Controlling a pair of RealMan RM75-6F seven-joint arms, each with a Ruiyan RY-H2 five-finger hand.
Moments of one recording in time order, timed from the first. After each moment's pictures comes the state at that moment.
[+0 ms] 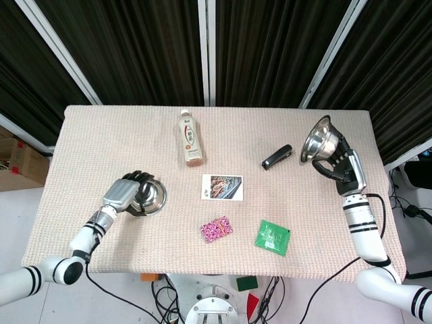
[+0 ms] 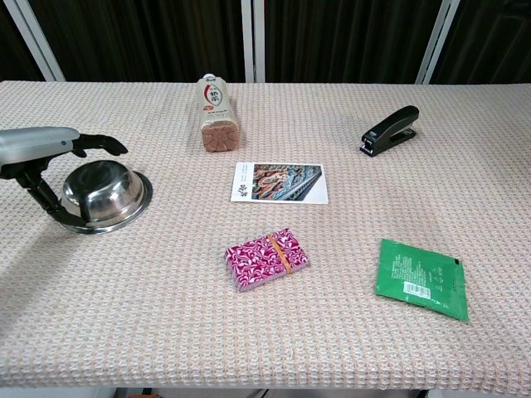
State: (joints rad) left arm -0.61 -1.44 -0.13 -1.43 1.17 0.79 0.15; right arm 0.39 -1.30 0.42 -1.65 -1.24 1.07 1.23
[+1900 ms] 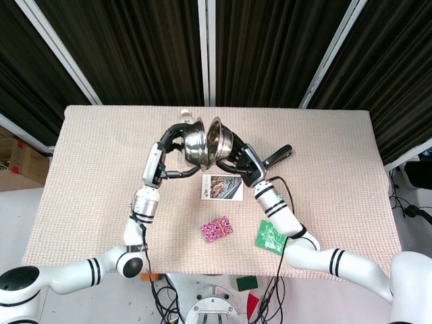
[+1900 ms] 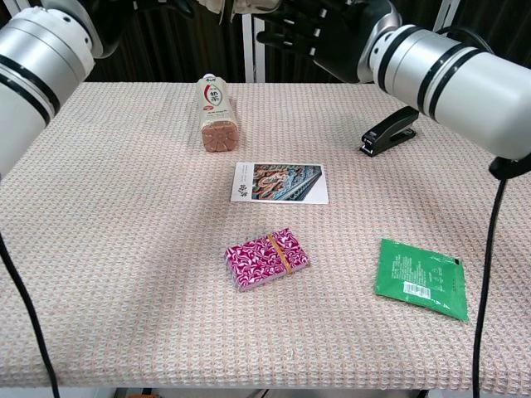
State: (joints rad) left arm -0.70 -1.81 -0.44 -1.41 1.33 1.25 -0.72; right arm 0.78 -1.73 0.49 -1.39 -1.28 0.83 1.35
